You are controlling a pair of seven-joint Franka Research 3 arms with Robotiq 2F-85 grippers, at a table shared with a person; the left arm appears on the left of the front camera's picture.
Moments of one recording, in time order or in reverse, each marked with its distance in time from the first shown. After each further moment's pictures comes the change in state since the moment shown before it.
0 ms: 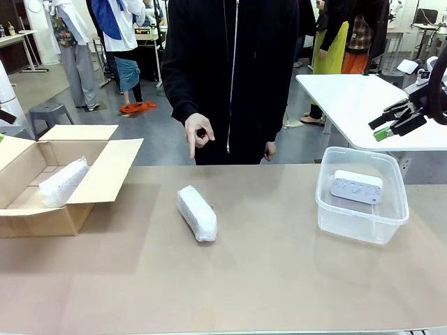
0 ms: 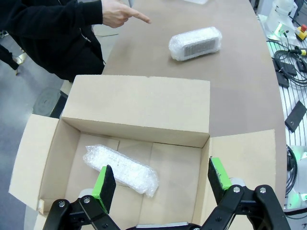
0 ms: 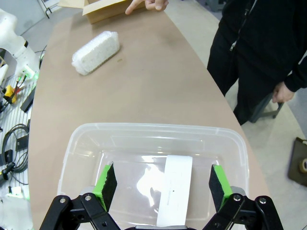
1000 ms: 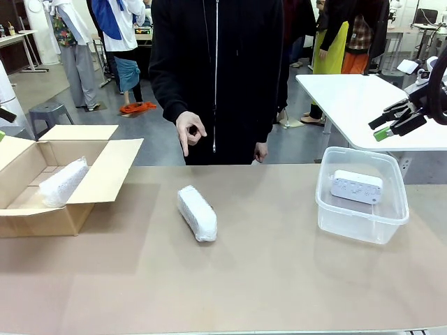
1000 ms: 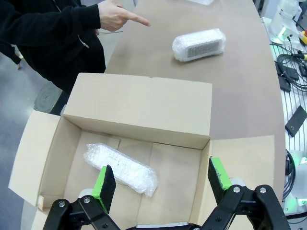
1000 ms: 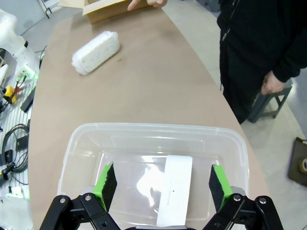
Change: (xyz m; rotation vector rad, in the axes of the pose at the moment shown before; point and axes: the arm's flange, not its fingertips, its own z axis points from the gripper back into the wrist) left arm 0.009 -0.003 0.002 0.021 0.011 0.035; right arm 0.000 0.000 0.000 0.000 0.000 0.000
